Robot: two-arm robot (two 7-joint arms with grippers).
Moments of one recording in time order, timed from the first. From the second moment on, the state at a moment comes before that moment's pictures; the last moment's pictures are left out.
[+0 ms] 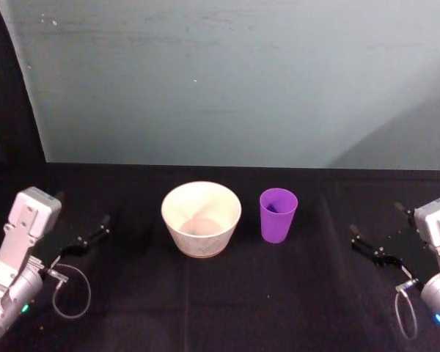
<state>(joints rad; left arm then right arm) -0.20 0.60 0.45 -1.41 -0.25 -0.12 0.03 0.20 0.60 -0.45 -1.41 0.25 -0.12 -0.03</state>
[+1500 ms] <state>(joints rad) -0.20 0.60 0.45 -1.41 -0.25 -0.12 0.03 0.33 0.44 -0.51 -1.25 0.26 -0.10 0.19</state>
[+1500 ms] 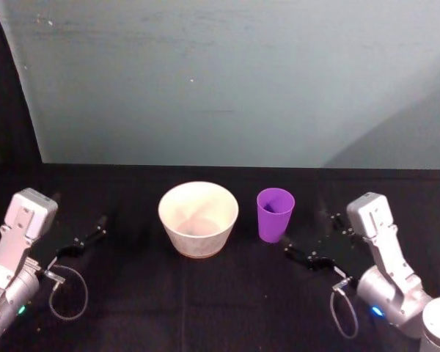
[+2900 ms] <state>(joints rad) -0.20 0.60 0.45 -1.41 -0.25 -0.12 0.03 0.53 0.20 -0.45 -0.85 0.27 -0.21 0.35</state>
